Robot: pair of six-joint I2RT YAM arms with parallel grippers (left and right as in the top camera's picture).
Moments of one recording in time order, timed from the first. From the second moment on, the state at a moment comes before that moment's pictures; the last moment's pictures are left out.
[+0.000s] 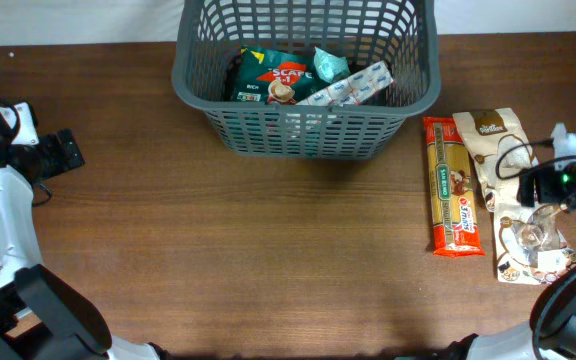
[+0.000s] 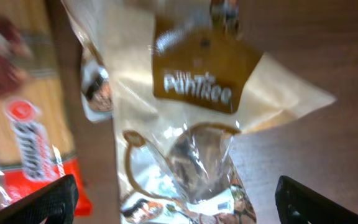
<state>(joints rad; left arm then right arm) 0.53 1.71 1.40 -0.68 0.05 0.14 -0.57 1.73 1.39 -1.06 0.03 -0.50</state>
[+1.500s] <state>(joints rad) 0.53 1.71 1.40 -0.66 0.03 0.17 -0.69 1.83 1.09 -0.57 -0.10 -0.56</state>
